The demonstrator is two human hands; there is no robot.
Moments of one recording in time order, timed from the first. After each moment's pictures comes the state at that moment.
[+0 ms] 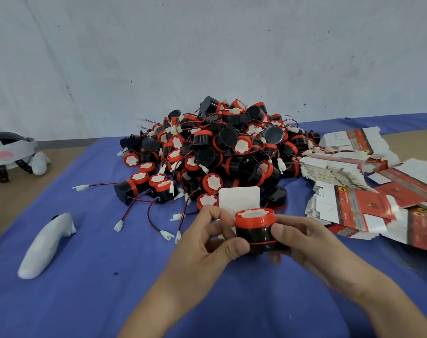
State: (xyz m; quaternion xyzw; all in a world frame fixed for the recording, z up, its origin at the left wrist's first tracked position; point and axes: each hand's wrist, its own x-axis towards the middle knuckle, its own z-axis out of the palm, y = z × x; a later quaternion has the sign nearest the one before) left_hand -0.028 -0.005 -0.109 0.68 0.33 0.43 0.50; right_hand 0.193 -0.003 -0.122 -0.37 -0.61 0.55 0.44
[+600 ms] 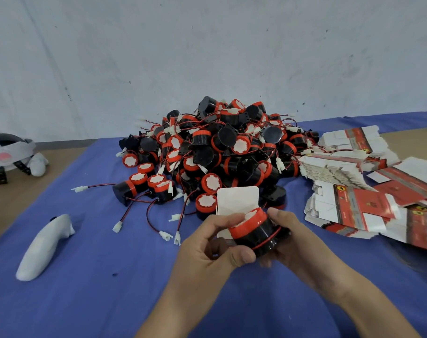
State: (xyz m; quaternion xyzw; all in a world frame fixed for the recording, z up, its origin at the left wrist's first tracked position) left_hand -0.016 -0.017 -0.115 0.63 0.35 0.47 0.50; right_hand 0.169 -0.004 -0.118 -0.38 -0.51 0.61 0.47
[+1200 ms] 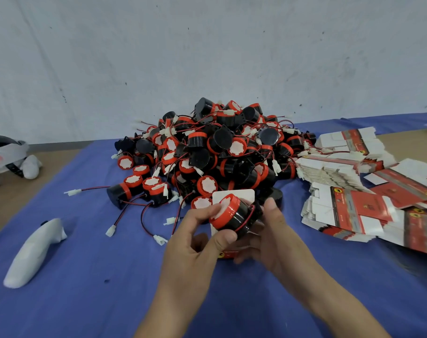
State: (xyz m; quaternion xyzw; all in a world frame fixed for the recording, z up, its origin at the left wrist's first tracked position) left_hand -0.013 -0.004 -0.120 0.62 0.41 0.55 0.39; right_hand 0.145 0.001 -0.121 -0.34 -0.49 0.59 0.54
